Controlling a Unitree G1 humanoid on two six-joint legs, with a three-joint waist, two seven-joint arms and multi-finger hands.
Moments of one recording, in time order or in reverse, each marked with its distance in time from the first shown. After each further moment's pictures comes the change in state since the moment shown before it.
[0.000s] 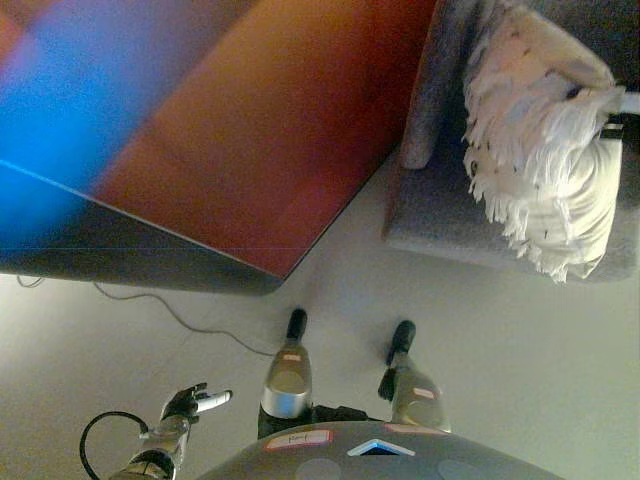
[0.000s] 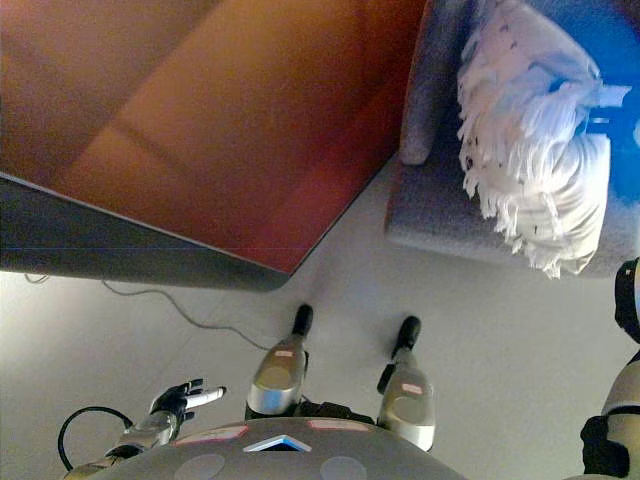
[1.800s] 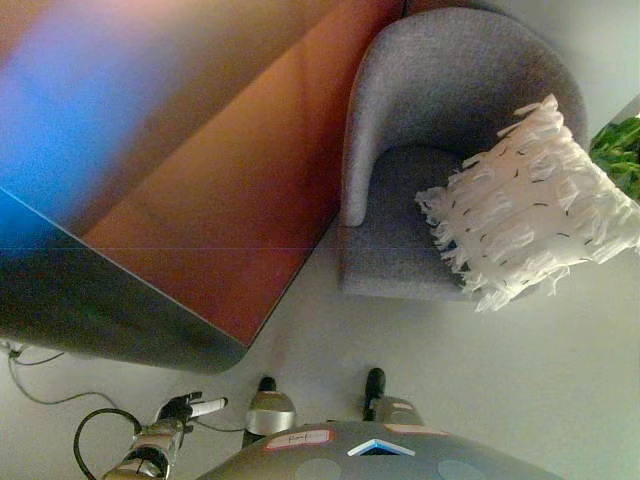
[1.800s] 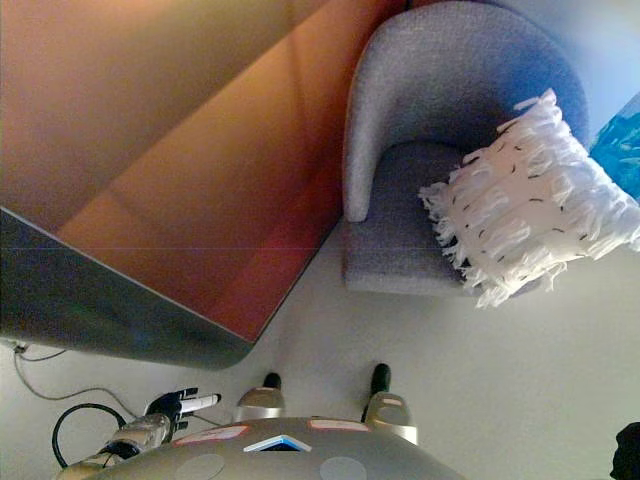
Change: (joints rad) left arm 0.002 0.025 -0.034 -0.001 0.024 0.115 -0.002; right arm -0.042 -0.233 0.020 0.147 -0.131 0.220 -0.039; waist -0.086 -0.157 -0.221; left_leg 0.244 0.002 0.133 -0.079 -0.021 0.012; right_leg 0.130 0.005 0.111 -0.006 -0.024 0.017
